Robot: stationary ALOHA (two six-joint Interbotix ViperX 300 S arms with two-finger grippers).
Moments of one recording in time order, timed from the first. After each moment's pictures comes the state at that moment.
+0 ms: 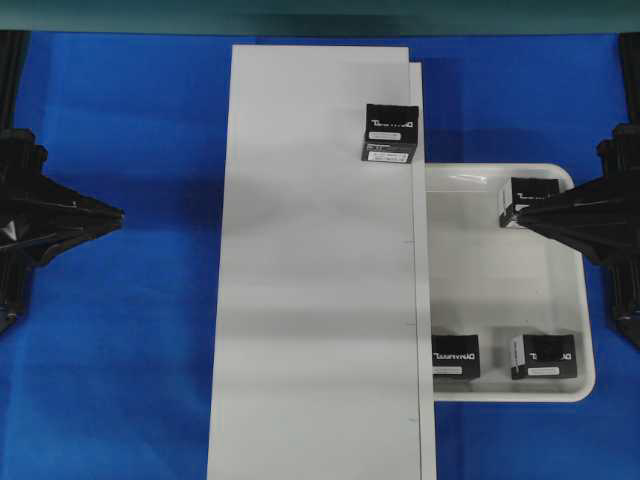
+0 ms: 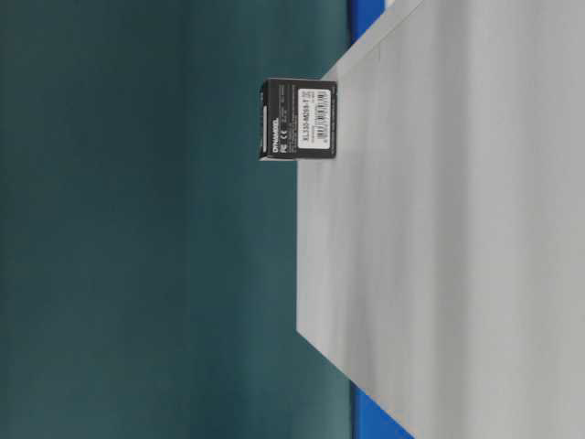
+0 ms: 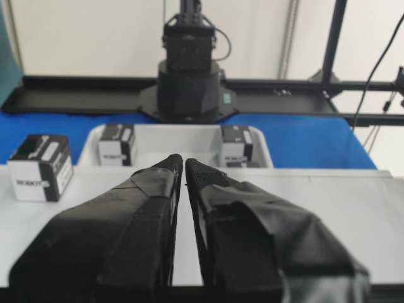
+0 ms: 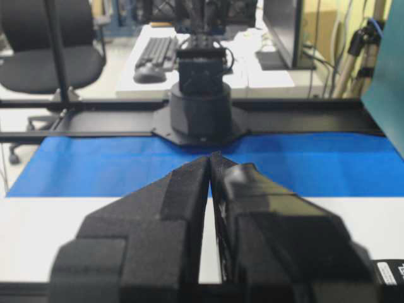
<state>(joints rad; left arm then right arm) 0.00 -0.96 1.17 0.00 -0.29 0.00 0.00 -0.96 1.17 0.00 -0.29 0.00</state>
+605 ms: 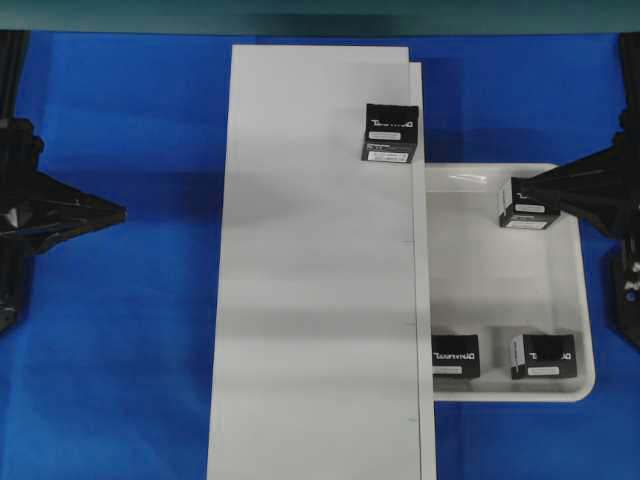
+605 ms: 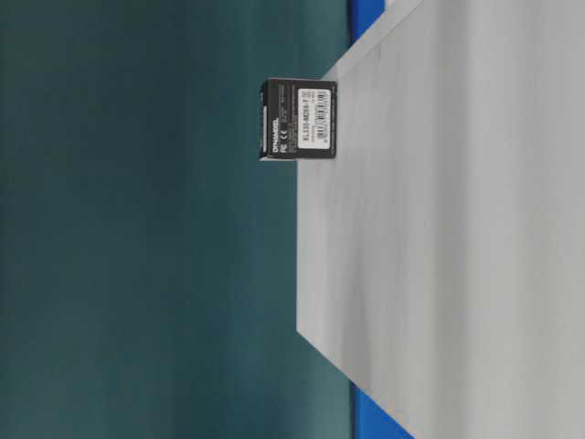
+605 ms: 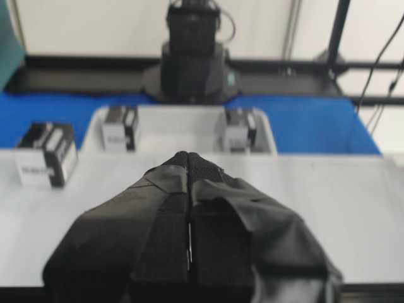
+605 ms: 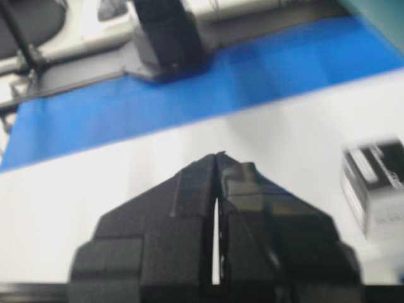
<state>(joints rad) 0.01 -0.96 1.08 0.01 -0.11 -0.02 -0.14 -1.02 1.08 0.09 0.15 0.14</state>
